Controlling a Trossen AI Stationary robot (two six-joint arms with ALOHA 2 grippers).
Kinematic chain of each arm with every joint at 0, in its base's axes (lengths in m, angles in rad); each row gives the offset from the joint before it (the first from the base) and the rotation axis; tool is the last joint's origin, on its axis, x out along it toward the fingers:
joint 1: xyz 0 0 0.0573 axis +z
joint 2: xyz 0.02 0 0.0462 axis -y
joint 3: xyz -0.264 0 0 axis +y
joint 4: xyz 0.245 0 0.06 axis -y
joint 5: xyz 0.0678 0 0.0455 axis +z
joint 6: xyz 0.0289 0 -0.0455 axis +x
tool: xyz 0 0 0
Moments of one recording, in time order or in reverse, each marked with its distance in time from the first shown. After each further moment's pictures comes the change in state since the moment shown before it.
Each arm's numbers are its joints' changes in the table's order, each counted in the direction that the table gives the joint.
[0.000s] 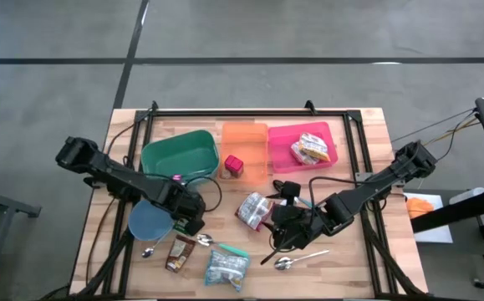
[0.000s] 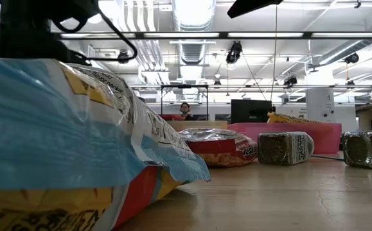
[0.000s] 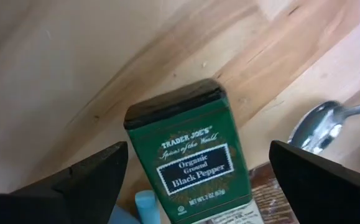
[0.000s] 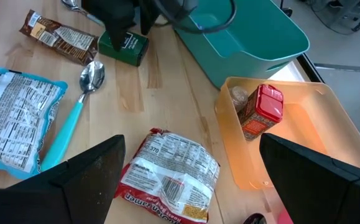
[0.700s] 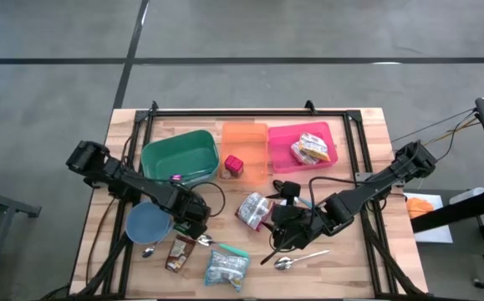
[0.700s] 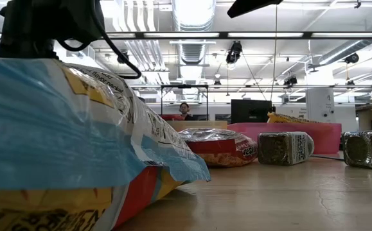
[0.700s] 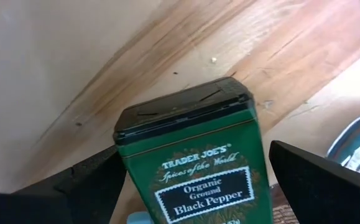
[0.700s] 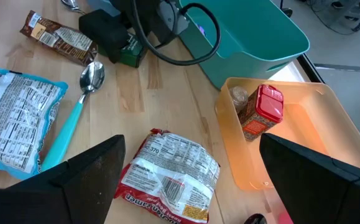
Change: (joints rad) left arm -0.004 -0.123 0.000 0.052 -0.024 0.009; right arm 0.000 0.000 0.000 0.002 0.000 0.000
